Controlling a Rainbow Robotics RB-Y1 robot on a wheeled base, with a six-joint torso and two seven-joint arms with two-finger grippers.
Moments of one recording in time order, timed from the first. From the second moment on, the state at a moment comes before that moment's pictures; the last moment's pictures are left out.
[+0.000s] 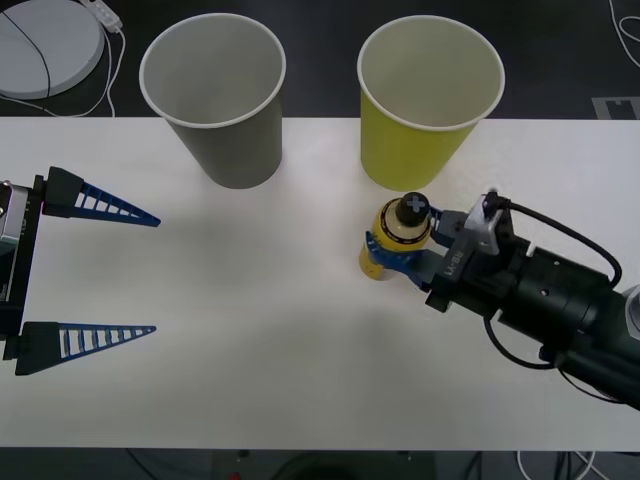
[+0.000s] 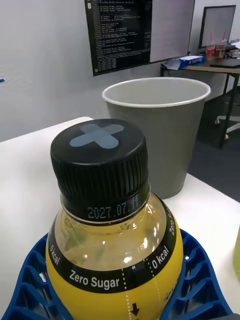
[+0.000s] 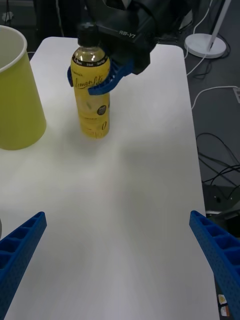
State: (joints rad) right arm -0.02 -0.91 0.46 -2.01 0.76 -0.30 0.28; left arm 0.12 1.13 0.30 -2.20 -1.16 -1.22 0.36
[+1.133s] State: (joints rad) right arm -0.04 -1.25 0.38 -2.22 0.50 -0.22 0.03; left arm 0.12 1.13 0.30 -2.20 -1.16 -1.22 0.36
